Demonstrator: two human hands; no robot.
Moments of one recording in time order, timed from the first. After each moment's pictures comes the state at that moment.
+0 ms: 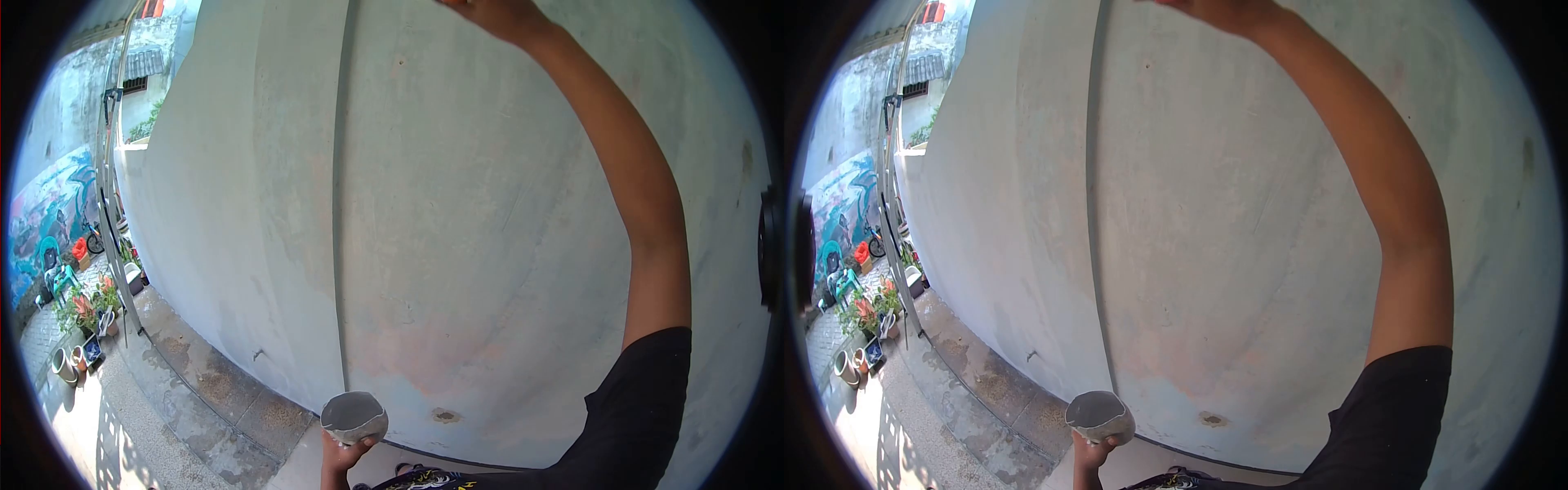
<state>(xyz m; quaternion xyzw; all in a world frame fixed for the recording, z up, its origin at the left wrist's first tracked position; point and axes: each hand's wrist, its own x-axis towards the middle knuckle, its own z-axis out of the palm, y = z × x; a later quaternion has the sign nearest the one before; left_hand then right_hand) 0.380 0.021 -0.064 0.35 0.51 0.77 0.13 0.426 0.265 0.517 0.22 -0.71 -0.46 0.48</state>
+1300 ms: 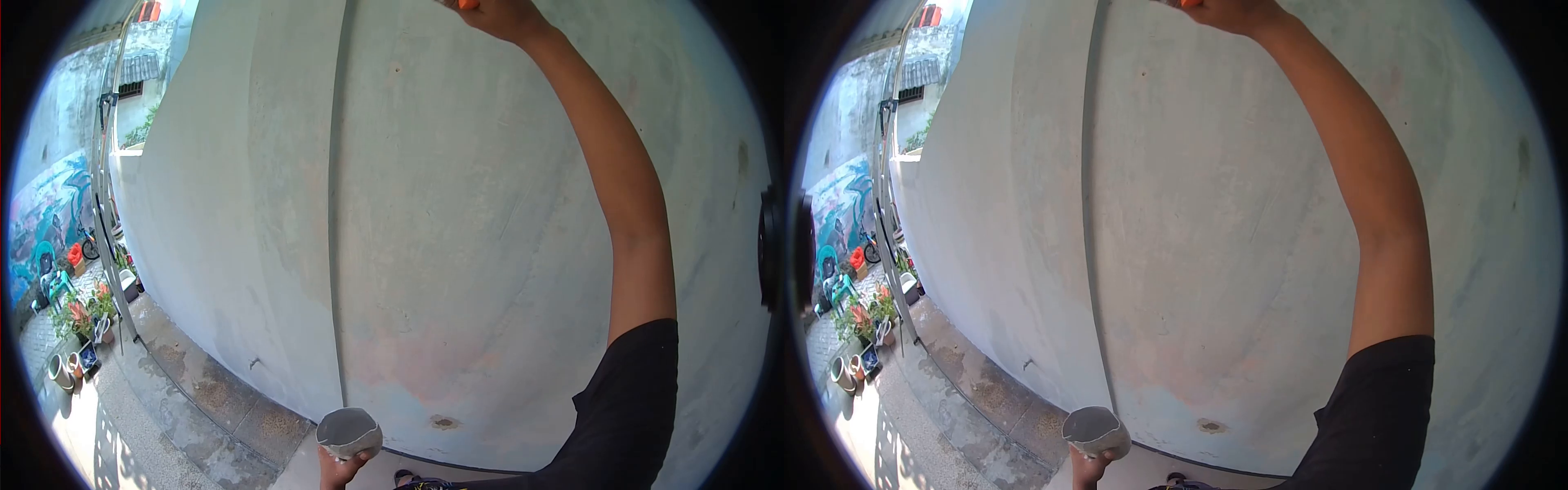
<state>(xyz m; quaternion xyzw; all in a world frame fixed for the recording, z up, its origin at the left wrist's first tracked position) 0.379 0.012 -0.073 0.36 0.53 0.75 0.15 0.416 0.288 0.535 0.31 -0.67 -0.43 0.51</state>
